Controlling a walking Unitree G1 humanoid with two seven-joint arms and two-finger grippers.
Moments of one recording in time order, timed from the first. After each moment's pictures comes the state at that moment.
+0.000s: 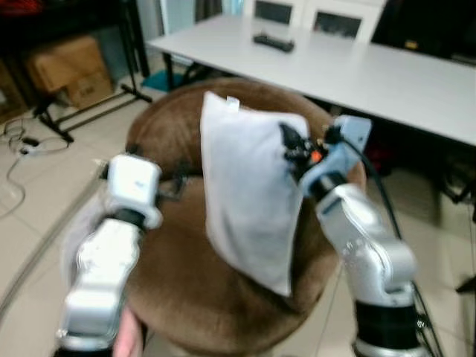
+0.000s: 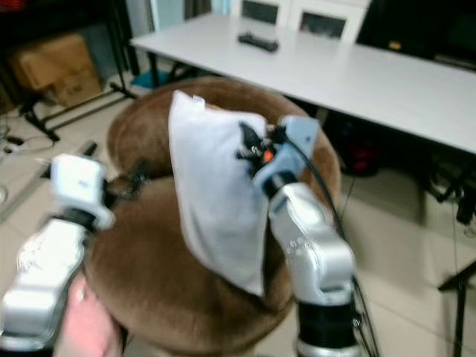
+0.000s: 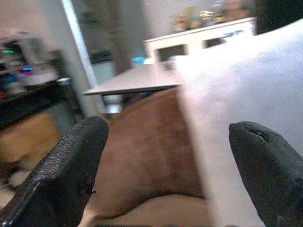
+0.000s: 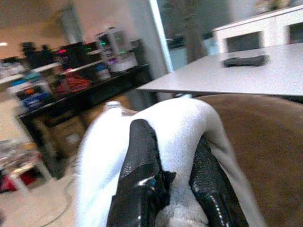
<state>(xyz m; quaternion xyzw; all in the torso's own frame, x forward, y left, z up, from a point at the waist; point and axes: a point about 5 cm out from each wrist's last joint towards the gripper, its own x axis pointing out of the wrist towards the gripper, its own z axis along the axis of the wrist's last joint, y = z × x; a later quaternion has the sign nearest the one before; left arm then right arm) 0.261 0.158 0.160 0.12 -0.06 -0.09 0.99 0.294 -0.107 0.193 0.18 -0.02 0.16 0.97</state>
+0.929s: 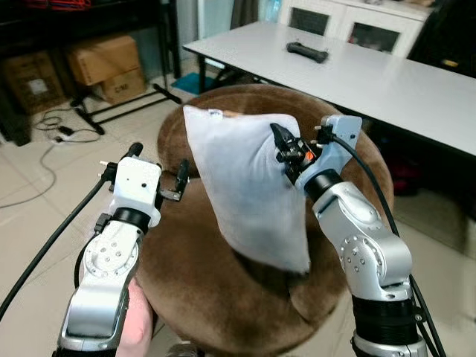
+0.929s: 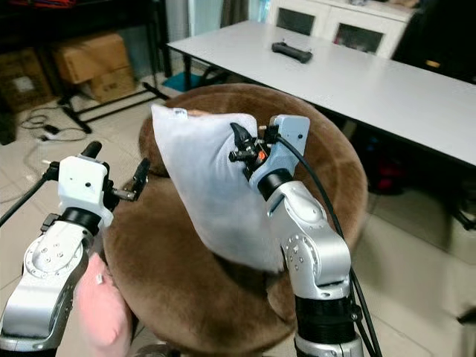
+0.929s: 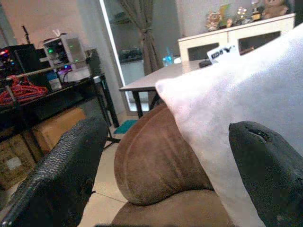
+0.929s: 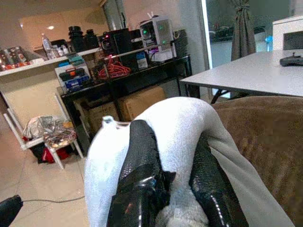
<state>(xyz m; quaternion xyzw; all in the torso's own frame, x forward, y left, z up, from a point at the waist) 0.261 0.167 0.162 0.14 -0.06 -0.07 0.99 0.296 -0.092 0.195 0.17 -0.02 0.20 0.96</state>
